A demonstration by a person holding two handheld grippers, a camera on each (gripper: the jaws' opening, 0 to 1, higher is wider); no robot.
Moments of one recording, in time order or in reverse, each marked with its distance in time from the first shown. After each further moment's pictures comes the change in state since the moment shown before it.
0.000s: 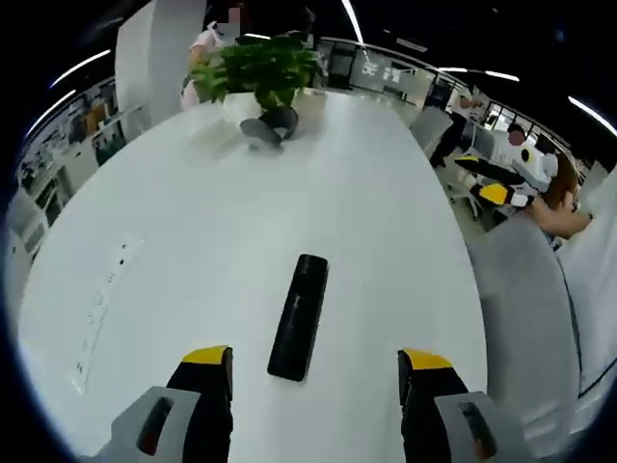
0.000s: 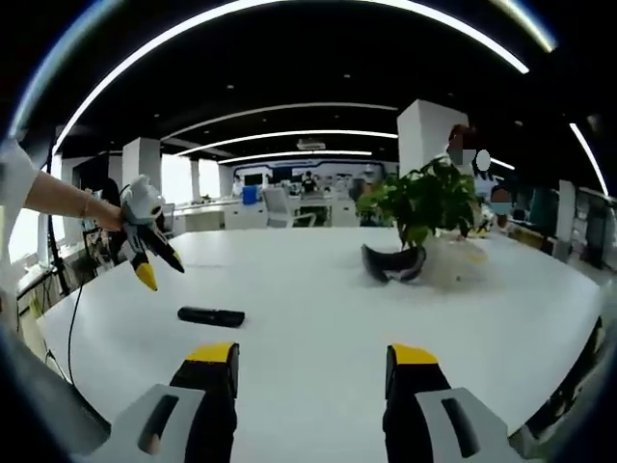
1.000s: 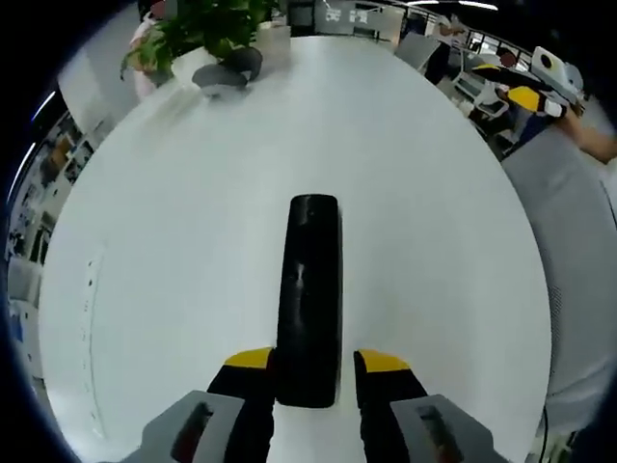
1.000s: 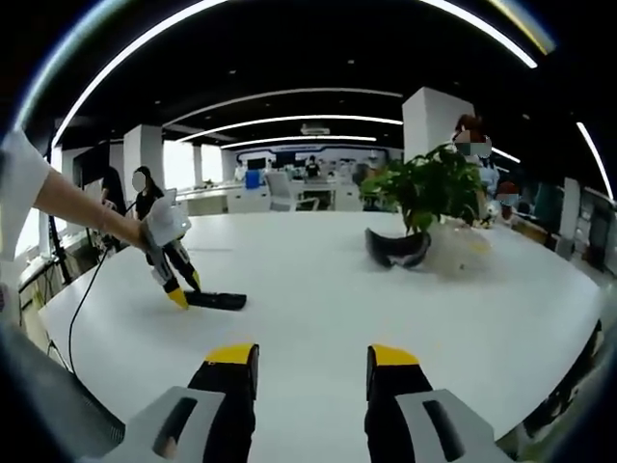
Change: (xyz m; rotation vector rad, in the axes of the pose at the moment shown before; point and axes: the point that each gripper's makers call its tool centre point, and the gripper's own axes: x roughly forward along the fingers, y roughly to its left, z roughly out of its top) left arm 0.075 0.017 -0.032 0.189 0.198 0.073; right arm 0.003 0.004 -0.014 -0.022 0.078 0.020
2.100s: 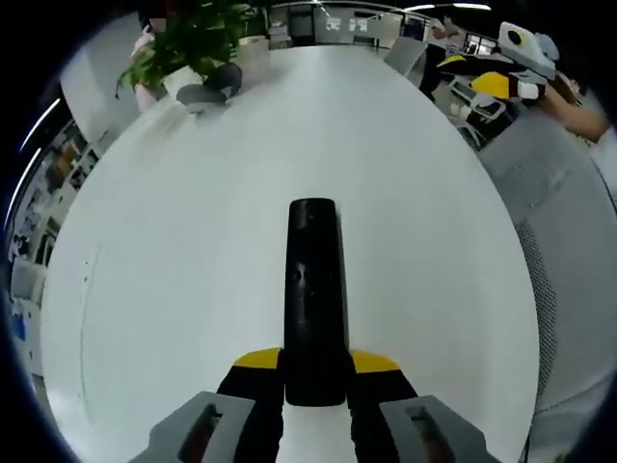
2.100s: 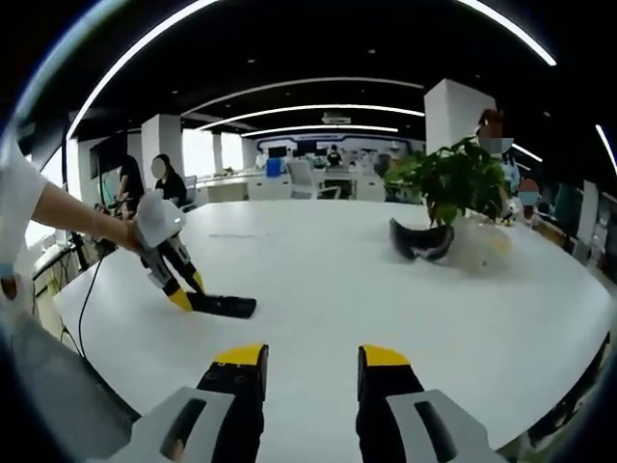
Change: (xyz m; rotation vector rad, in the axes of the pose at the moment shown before) left arm 0.002 -0.059 -0.004 0.010 -0.060 0.032; right arm 0.002 0.018 -0.009 -0.031 0.056 0.095
